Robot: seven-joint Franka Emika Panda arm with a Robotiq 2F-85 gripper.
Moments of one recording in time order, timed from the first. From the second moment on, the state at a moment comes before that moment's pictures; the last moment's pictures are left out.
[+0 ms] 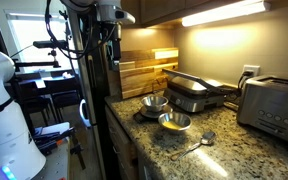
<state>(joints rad) 0.00 -0.57 0.09 -2.55 -0.04 1.93 0.15</state>
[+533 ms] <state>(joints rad) -0.01 -0.56 0.04 -2.55 -0.06 1.93 0.08</state>
